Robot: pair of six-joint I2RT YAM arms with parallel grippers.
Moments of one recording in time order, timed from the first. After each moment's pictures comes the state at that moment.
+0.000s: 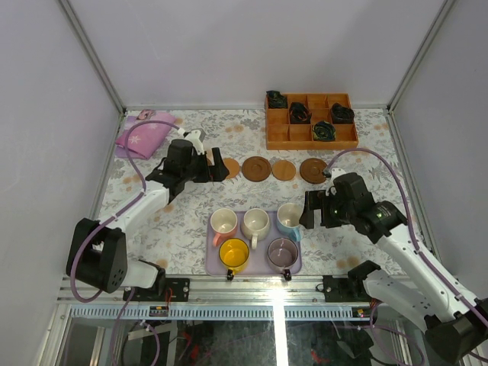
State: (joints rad) left arm -0.32 1.37 0.87 -0.11 0.21 -0.38; right arm 0.50 0.85 0.80 -0.83 -0.12 0.38
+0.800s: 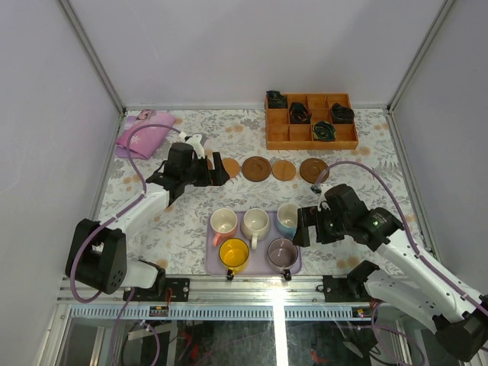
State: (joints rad) left arm -0.33 1.36 0.83 -0.11 0.23 -0.38; right arm 0.63 0.81 0.75 -0.90 -0.24 0.47
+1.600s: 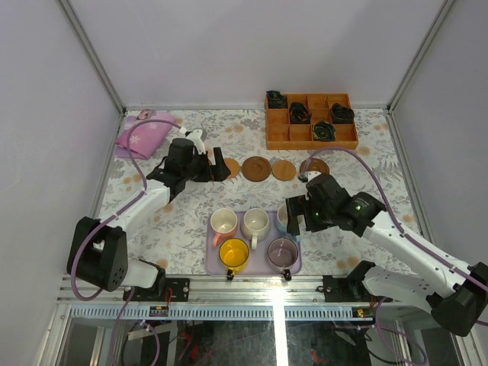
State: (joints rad) left arm -0.33 1.38 0.87 -0.11 0.23 -0.38; right arm 0.75 1.00 0.87 -0.88 -0.04 0.48
